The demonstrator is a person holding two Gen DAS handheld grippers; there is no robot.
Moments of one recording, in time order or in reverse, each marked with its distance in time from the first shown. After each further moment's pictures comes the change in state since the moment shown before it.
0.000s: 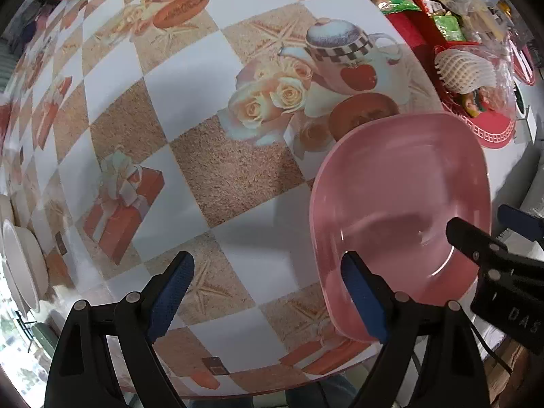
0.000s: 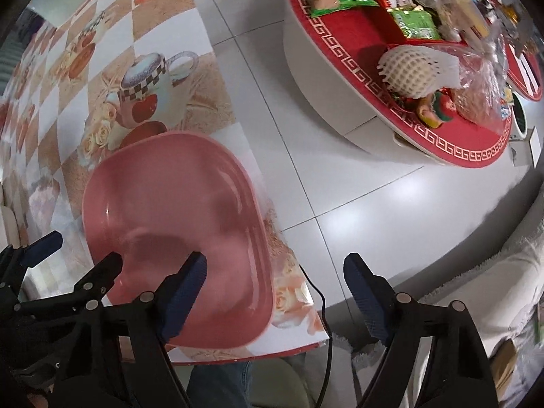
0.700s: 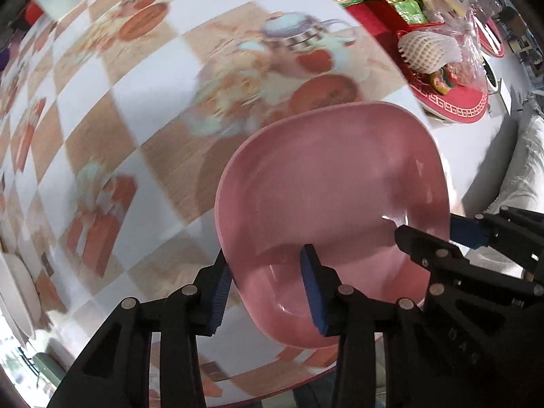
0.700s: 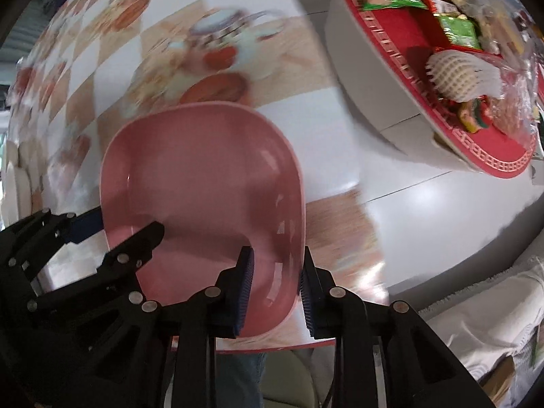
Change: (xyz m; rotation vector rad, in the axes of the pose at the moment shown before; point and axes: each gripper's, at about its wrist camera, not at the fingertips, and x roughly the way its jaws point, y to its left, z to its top) left arm 0.005 -0.016 -0.012 0.123 -0.038 -0.064; right arm 0.001 0.058 -0.029 -0.122 0.042 0.064
